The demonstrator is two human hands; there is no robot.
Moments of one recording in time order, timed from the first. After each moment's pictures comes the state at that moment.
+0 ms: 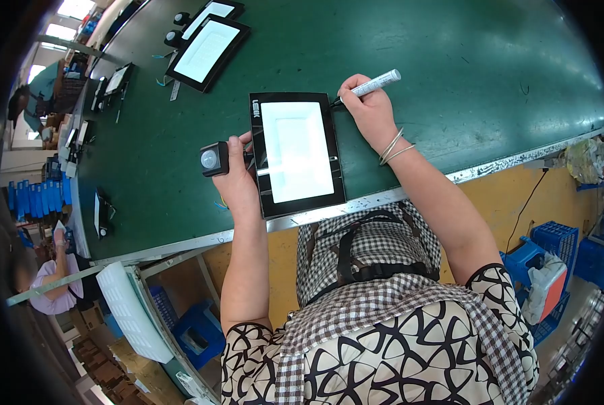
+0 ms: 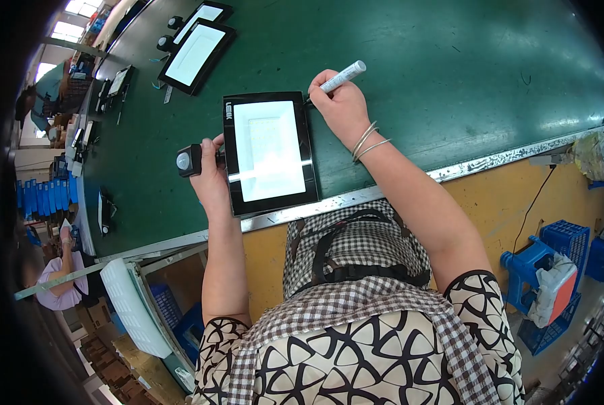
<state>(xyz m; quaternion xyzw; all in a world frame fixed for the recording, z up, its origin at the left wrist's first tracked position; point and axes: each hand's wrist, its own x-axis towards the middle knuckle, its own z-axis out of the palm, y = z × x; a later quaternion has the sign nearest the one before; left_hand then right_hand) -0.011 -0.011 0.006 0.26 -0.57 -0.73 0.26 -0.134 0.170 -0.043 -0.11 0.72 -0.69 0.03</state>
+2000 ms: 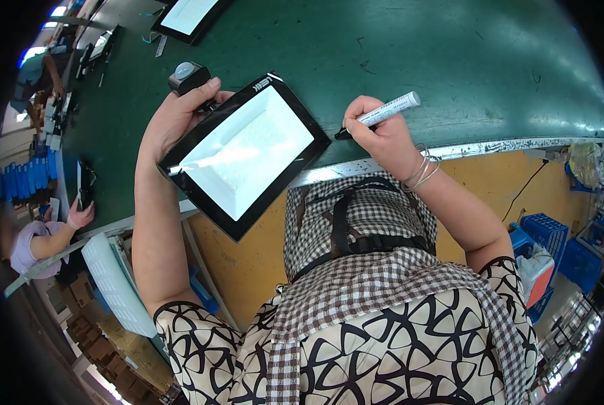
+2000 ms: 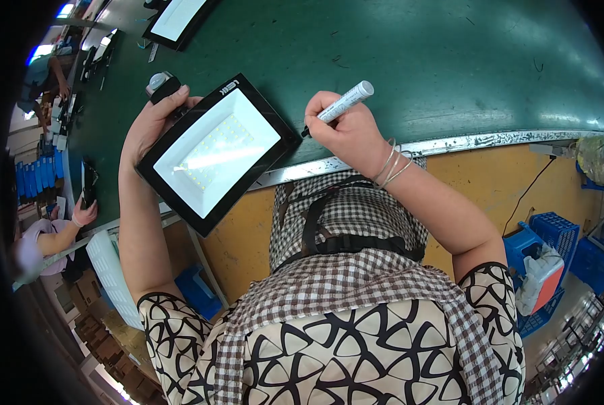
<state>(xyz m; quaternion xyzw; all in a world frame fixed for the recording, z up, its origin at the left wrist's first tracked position) -0.027 -0.087 0.069 0.28 -0.64 -0.70 -0.15 -0.048 0.201 -0.027 -0.21 0.69 -0.67 0.17</state>
